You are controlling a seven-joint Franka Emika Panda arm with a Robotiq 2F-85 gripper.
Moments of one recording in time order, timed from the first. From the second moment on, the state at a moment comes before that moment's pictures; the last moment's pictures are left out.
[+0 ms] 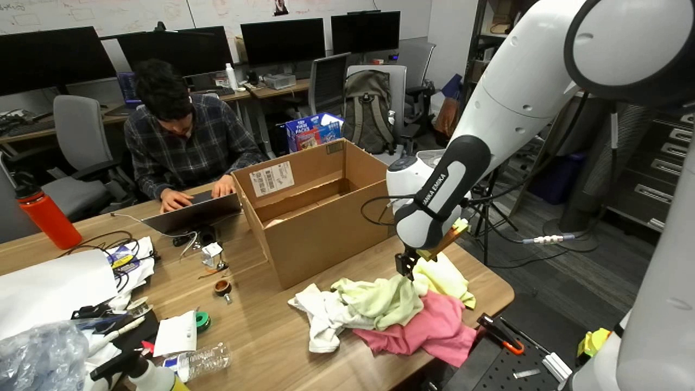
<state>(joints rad) -0.02 0.24 -0.10 -2.51 -0.32 2.58 0.22</state>
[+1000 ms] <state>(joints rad) 0.03 0.24 -0.03 -2.57 -0.22 2.57 0.20</state>
